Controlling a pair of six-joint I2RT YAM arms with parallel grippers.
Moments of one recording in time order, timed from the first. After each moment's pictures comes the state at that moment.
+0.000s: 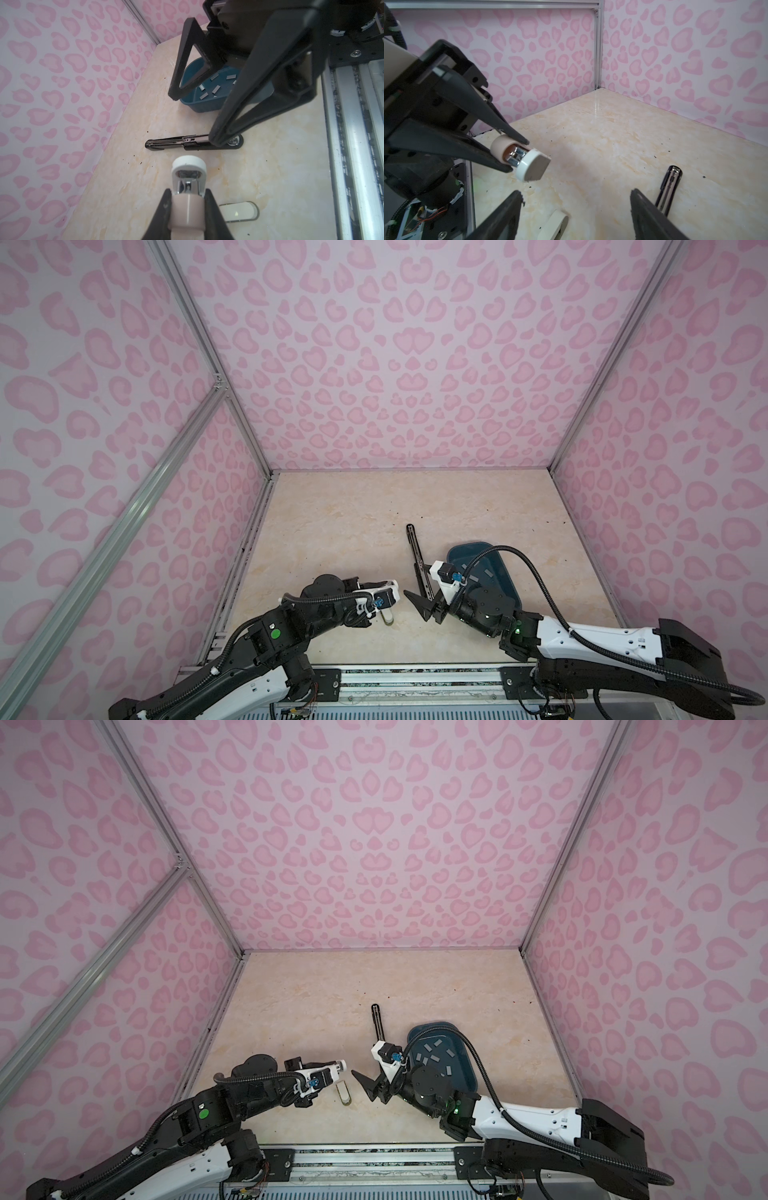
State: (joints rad) left arm -0.95 0.63 0.62 -0.44 0.01 0.59; right arm 1.16 1.07 0.42 0.53 0.18 0.11
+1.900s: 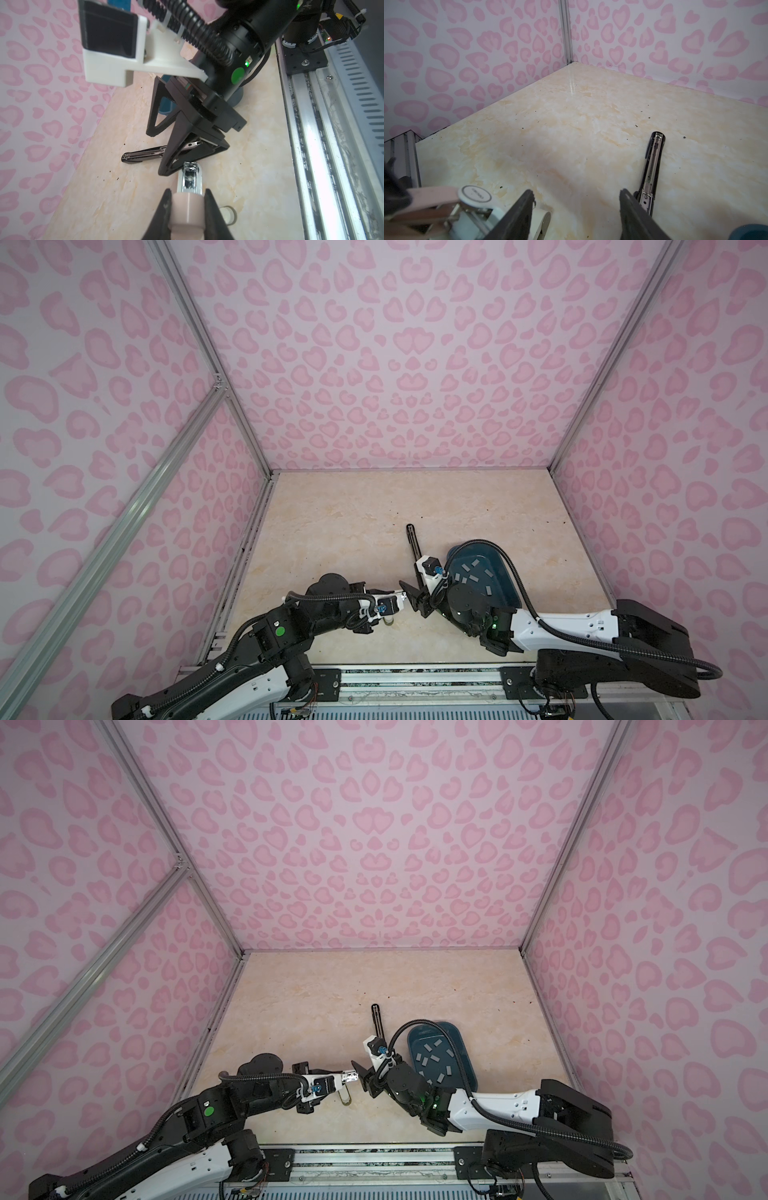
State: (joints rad) left arm -0.95 0.64 0.62 -0.45 0.15 0.60; right arm 1.17 1.30 0.49 0.53 0.39 0.22
